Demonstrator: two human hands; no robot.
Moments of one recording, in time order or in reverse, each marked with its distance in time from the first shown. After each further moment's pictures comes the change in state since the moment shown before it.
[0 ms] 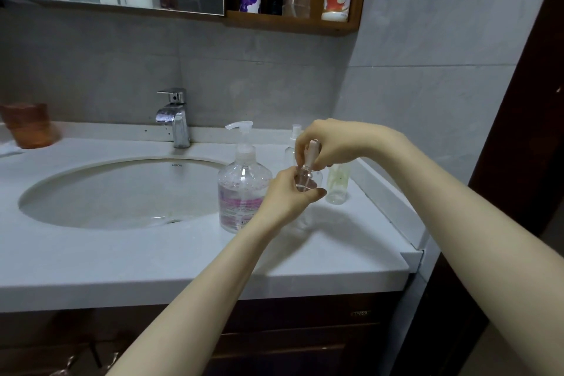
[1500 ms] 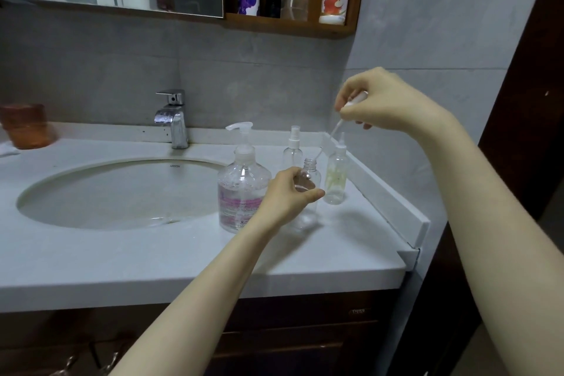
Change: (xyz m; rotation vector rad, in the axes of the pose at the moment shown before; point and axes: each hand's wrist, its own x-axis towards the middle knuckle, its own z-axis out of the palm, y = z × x) left_hand -0.001 0.000 -0.002 -0.026 -0.013 -0.005; right_hand -0.048 0.000 -0.037 0.213 0.524 0.114
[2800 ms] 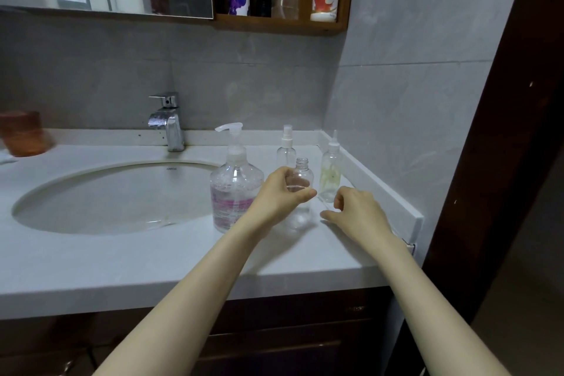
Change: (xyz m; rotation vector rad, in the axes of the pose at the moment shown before) left_hand -0.002 0.001 0.001 -0.070 -0.036 -0.055; right_hand -0.066 0.082 0.134 -0.100 -0.023 0.345
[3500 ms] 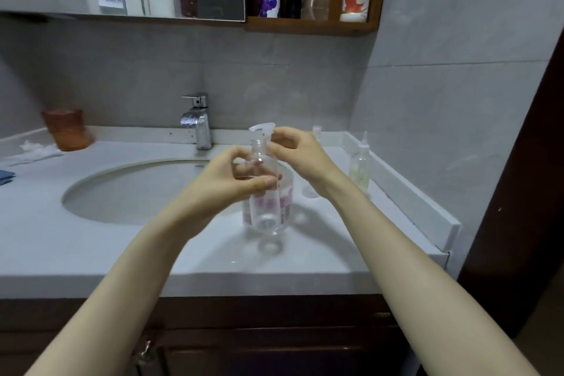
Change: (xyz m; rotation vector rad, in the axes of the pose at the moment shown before) left_hand -0.067 0.044 -0.102 -0.093 0.012 0.049; right_hand 0.040 -0.130 -0.003 0.967 -0.222 -0.376
